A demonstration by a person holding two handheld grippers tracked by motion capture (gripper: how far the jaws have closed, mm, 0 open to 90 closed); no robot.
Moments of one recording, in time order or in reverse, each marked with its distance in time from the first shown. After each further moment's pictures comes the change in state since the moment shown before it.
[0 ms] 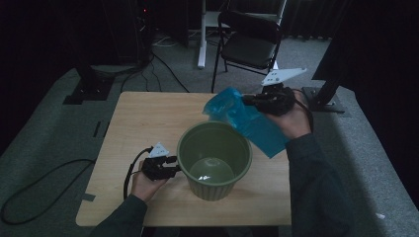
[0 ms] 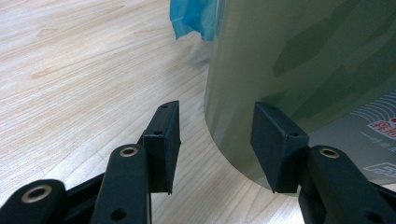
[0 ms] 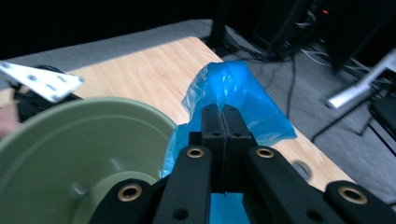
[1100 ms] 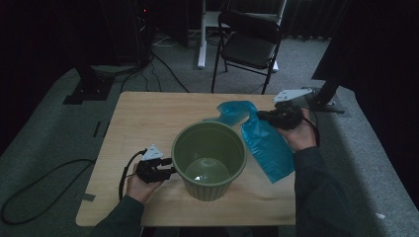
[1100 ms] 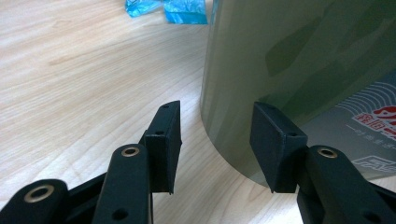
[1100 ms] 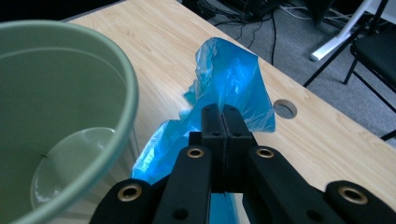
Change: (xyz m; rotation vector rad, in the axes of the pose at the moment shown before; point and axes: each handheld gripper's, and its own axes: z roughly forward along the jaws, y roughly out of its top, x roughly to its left) left arm 0.003 -0.010 -0.013 -0.008 0.004 -0.021; right arm -0.029 -0.078 0.011 0.098 -0.096 0.119
